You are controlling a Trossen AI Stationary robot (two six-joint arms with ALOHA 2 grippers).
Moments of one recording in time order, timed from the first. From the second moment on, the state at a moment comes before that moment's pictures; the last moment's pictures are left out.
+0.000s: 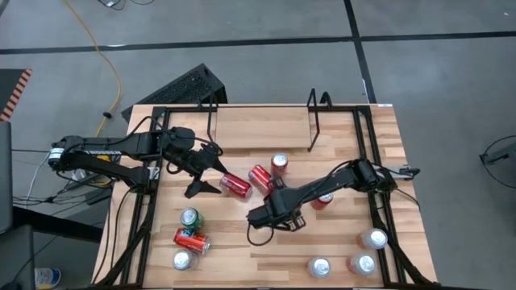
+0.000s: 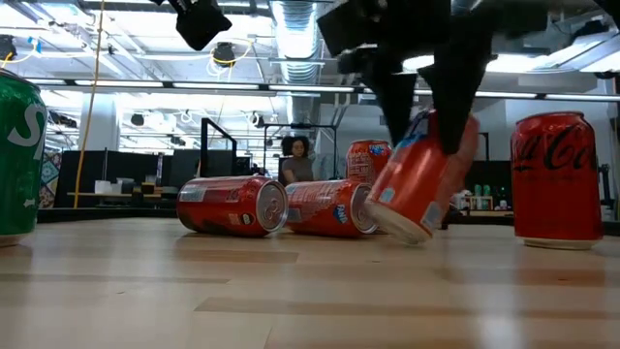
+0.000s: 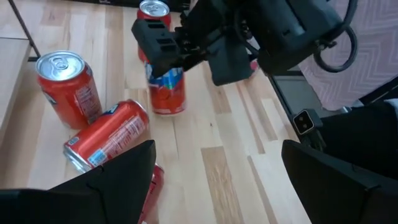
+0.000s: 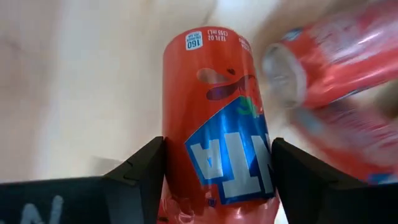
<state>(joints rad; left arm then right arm) 0.06 1.05 0.97 -0.41 0.35 -0.09 0.34 2.20 1.99 -1.57 0.30 -0.16</state>
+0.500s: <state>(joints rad) 0.06 1.05 0.97 -0.41 0.35 -0.12 0.45 2.19 1.97 -1.56 0.58 -0.88</state>
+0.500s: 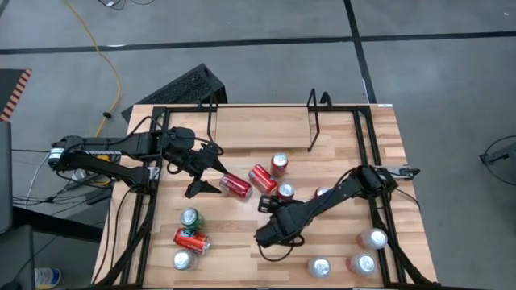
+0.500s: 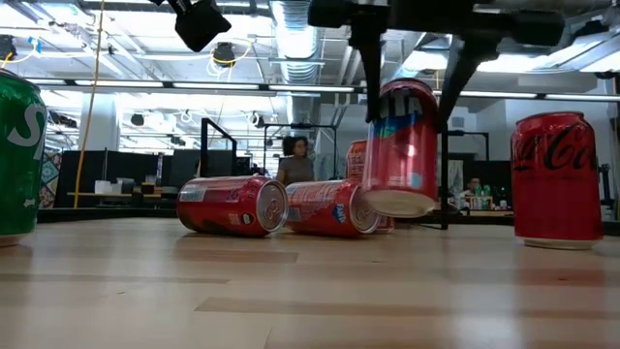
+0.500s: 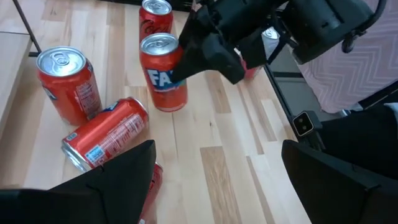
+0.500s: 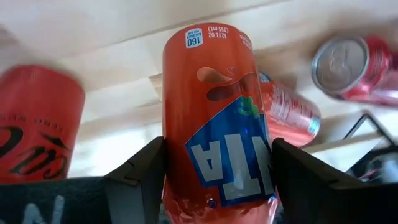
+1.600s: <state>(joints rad) 0.06 1.05 0.97 -0.41 0.31 -0.11 0.56 2.20 1.71 -1.34 0.85 -0.87</state>
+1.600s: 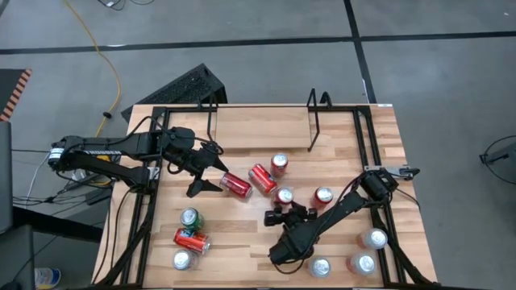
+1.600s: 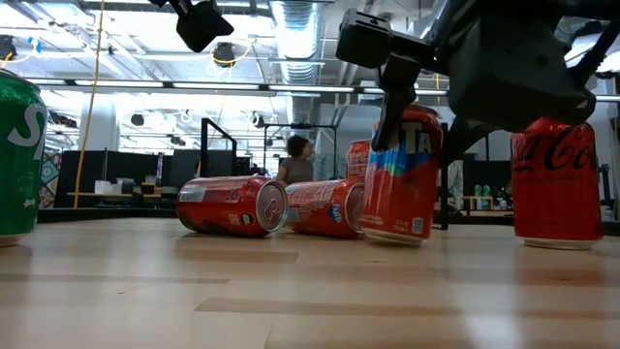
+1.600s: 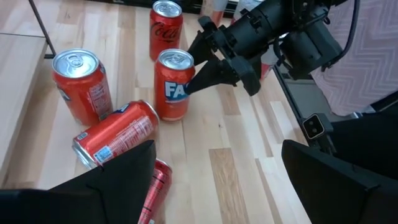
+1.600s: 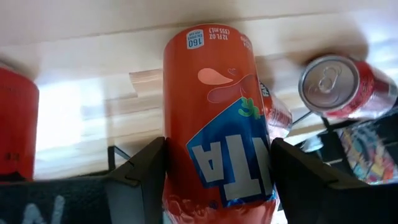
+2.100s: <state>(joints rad) 0.06 1.05 0.97 -0.41 0.31 -0.11 0.56 2.20 1.77 -1.31 0.82 -0.78</state>
